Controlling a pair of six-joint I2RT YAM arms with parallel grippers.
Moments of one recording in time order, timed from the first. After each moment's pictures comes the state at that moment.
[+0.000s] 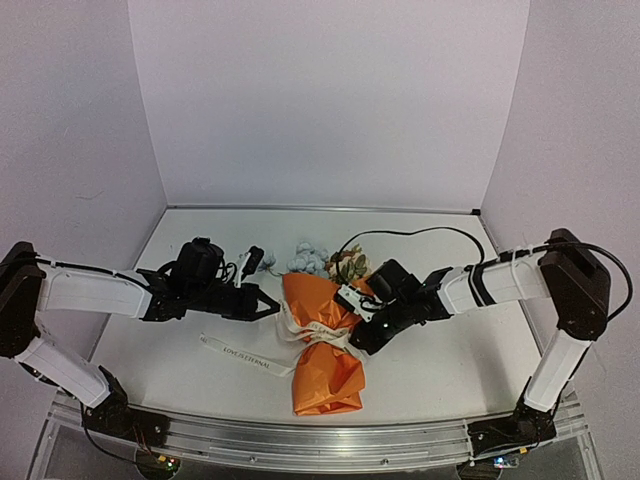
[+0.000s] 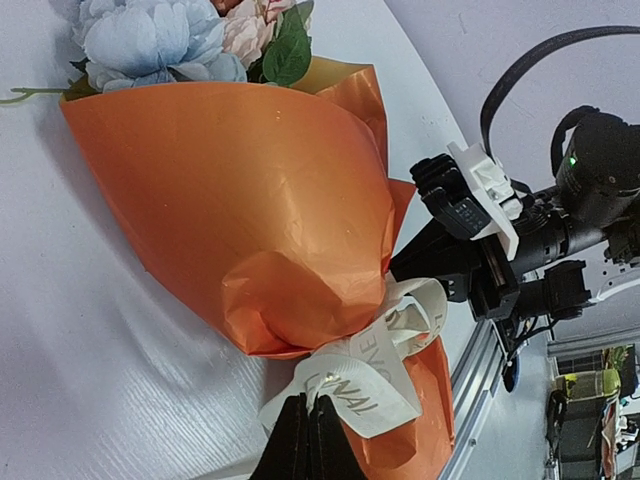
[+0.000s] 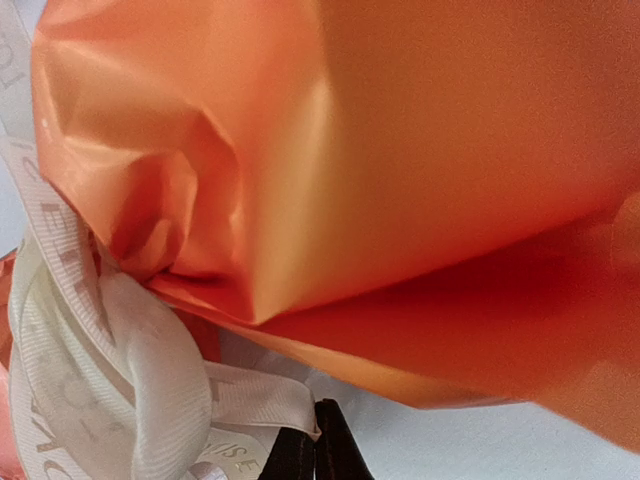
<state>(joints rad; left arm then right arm) -0.75 1.41 0.68 0.16 0.42 -0.59 0.86 1.77 0.96 -0.24 -0.24 0.12</state>
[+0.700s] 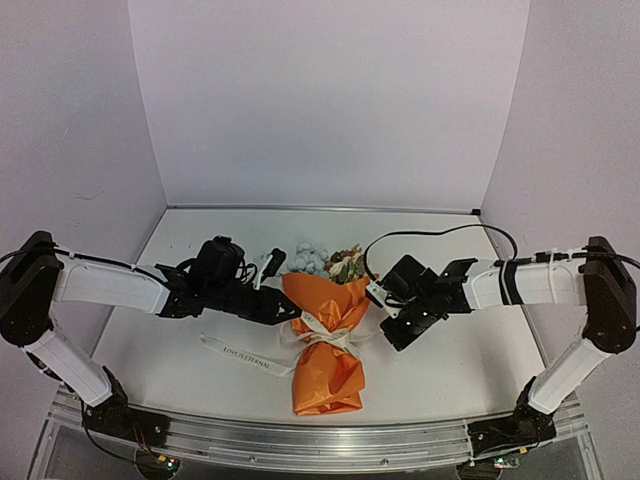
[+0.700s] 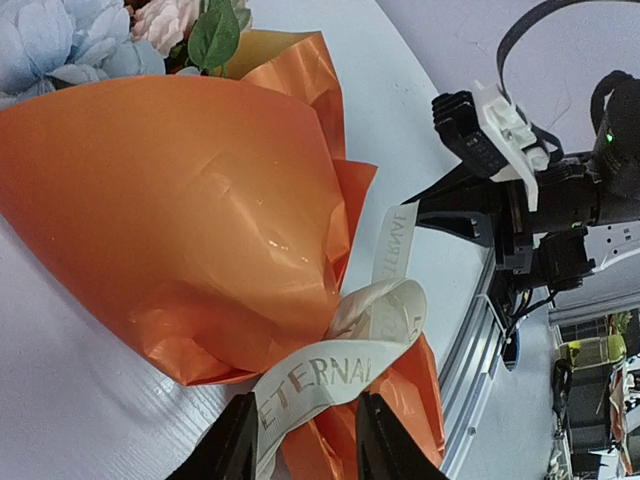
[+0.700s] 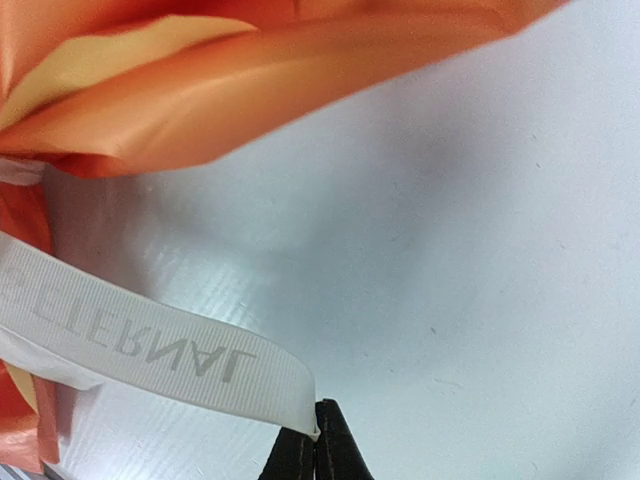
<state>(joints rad) -0.82 1.52 0.77 0.15 0.44 -0.54 0.86 1.60 0.95 -0.55 0.09 0.16</state>
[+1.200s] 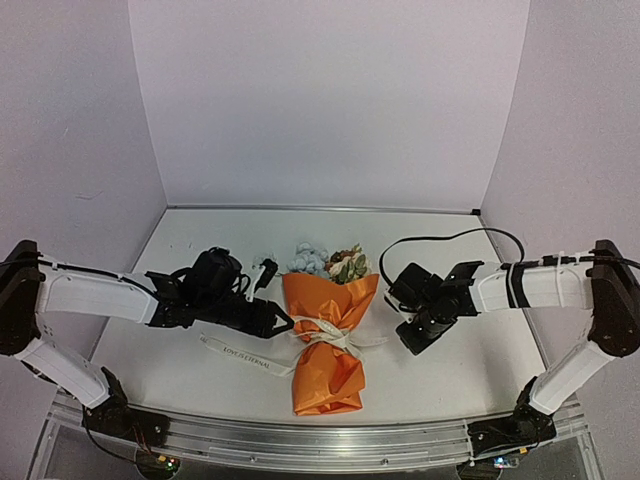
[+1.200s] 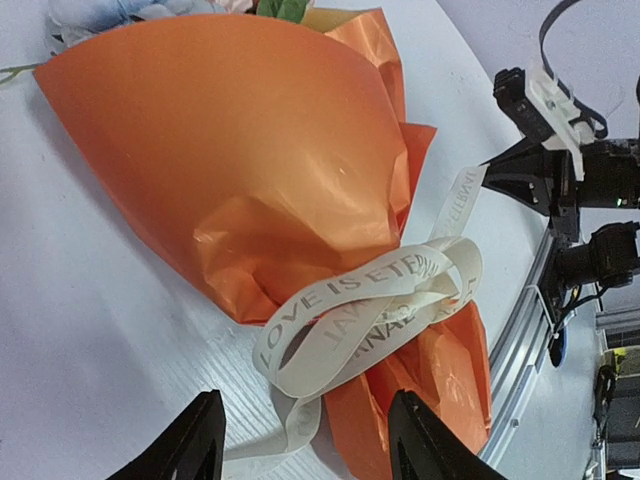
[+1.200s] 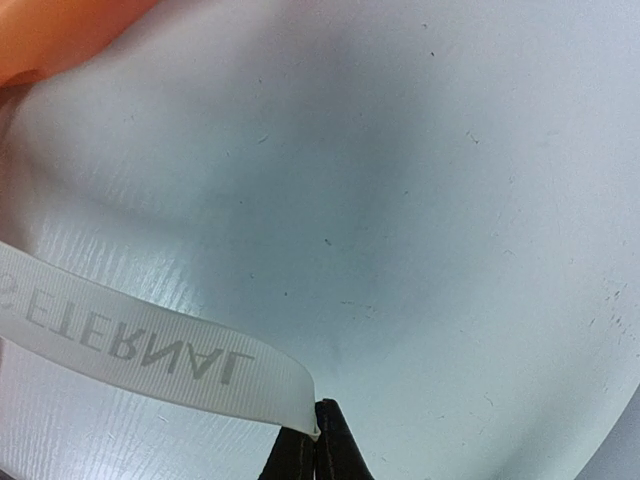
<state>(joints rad) -0.88 1.43 0.72 0.03 0.27 -0.53 0.86 1.56 0.91 -0.68 0.25 0.22</state>
